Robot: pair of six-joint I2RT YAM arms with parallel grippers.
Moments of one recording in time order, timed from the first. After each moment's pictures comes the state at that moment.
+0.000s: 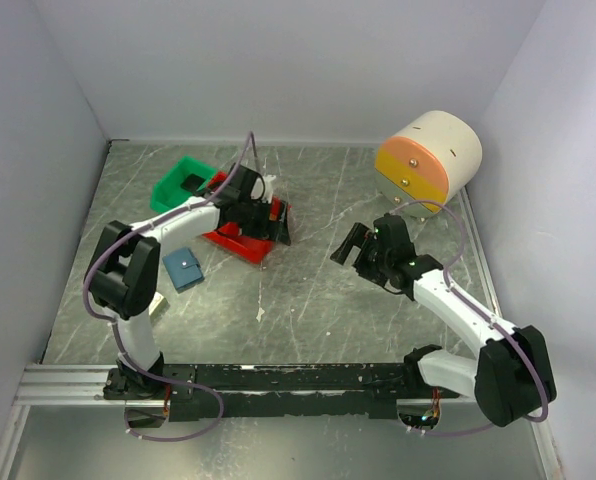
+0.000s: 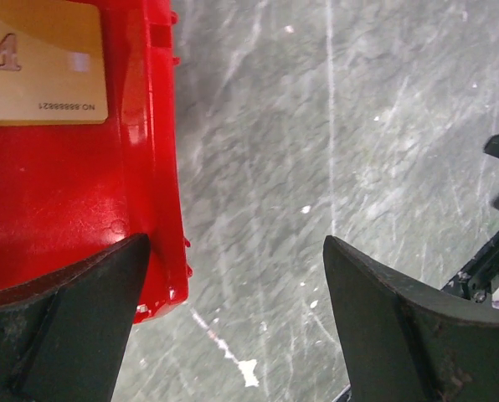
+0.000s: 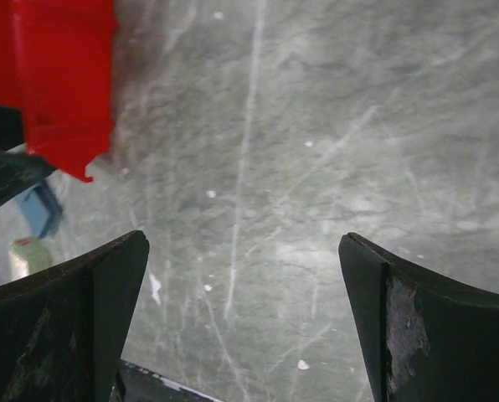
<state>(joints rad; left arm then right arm) -0.51 1.82 1.30 -0.41 0.39 -0.27 0.39 1.13 0.65 -0.29 -0.09 0.81</state>
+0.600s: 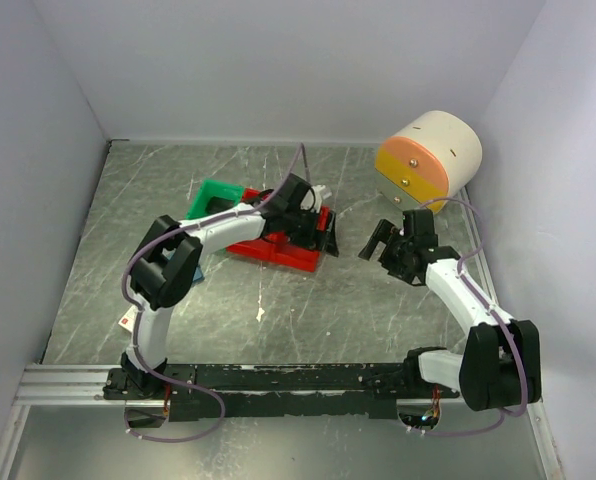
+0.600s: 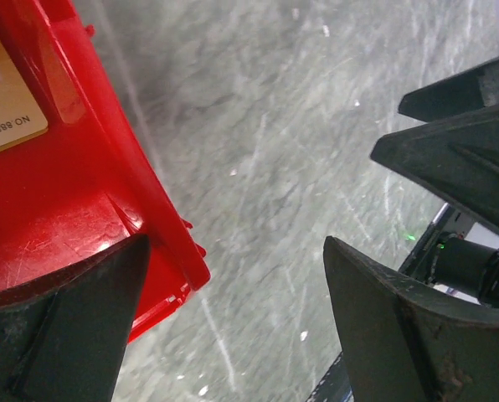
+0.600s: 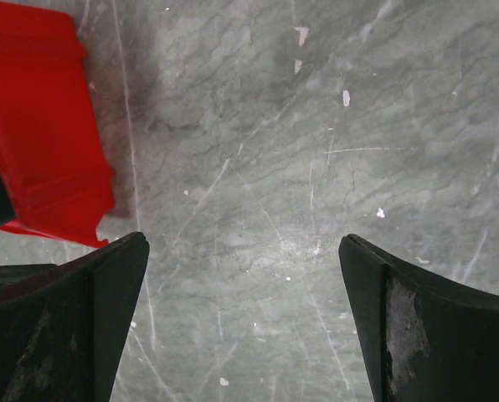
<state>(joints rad) -0.74 2.03 1.49 -0.29 0.44 -0.44 0.12 1.21 0.69 -0.40 -0.11 0.62</state>
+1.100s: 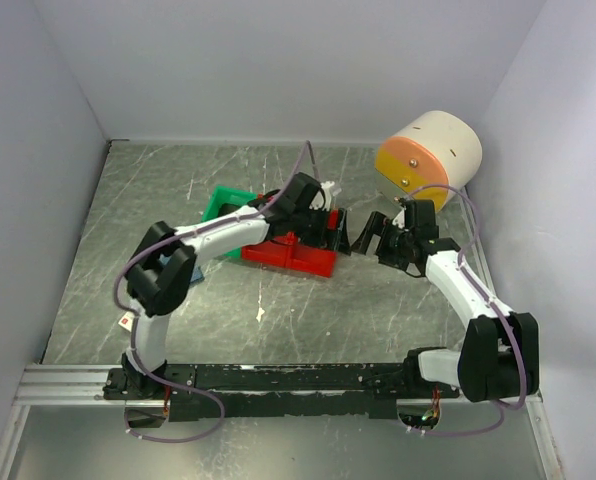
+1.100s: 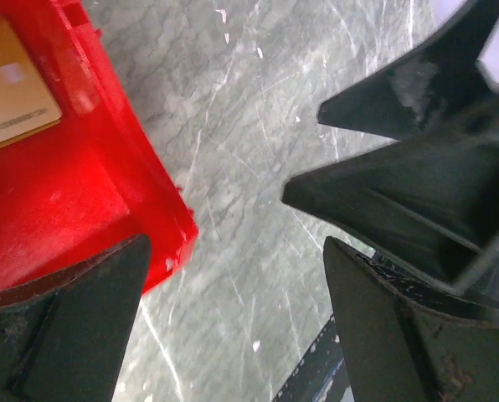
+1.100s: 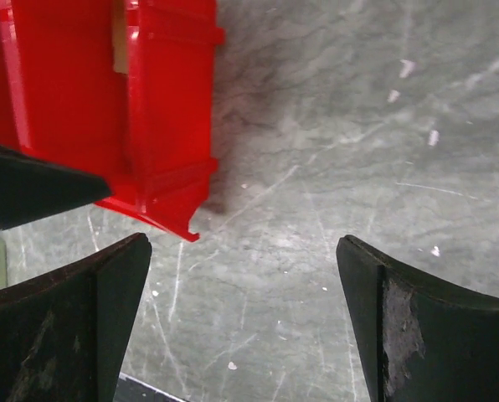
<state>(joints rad) -0.82 2.03 1.55 -0.26 0.41 -0.52 0.11 1.25 0.77 -0.39 -0.26 0.48</state>
